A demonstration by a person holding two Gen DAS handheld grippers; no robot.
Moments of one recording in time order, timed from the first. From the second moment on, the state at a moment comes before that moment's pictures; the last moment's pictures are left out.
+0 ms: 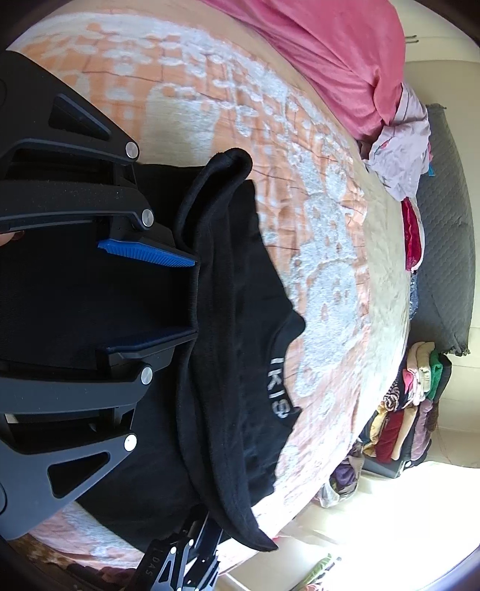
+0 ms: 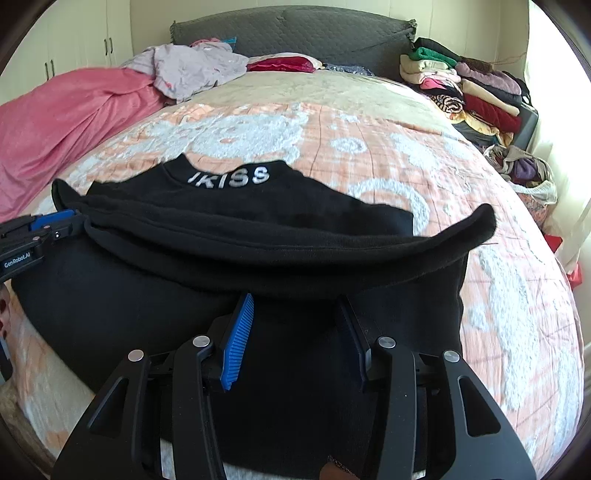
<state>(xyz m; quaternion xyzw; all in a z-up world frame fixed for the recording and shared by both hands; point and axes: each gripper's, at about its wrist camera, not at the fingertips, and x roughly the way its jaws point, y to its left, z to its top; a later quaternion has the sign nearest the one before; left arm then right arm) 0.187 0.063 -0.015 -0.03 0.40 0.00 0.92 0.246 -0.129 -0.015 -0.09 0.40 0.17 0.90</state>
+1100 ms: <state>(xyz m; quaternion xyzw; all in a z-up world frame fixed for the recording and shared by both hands) 0.216 0.144 -0.019 -0.11 0.40 0.04 0.91 0.331 -0.230 -0.026 0.09 0.44 0.13 0.89</state>
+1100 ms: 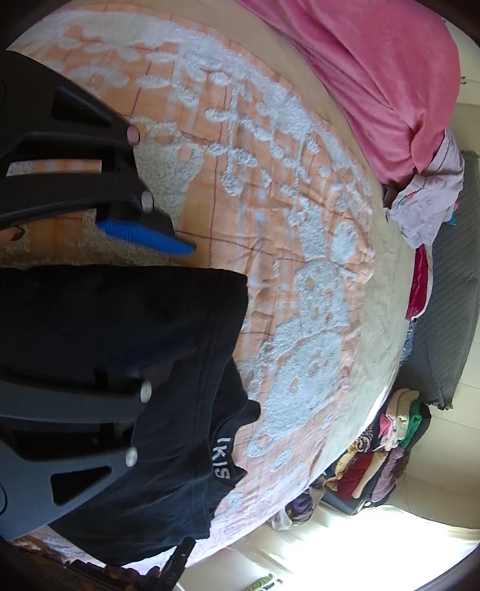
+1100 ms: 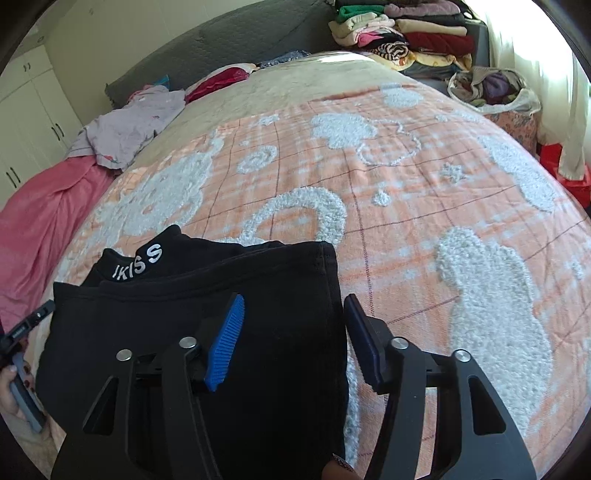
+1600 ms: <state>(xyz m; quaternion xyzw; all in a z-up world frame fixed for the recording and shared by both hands) 0.206 0.146 0.034 -0.10 0.33 0.04 0.94 0.307 -0.237 0.025 0.08 0.34 0.13 0.93</state>
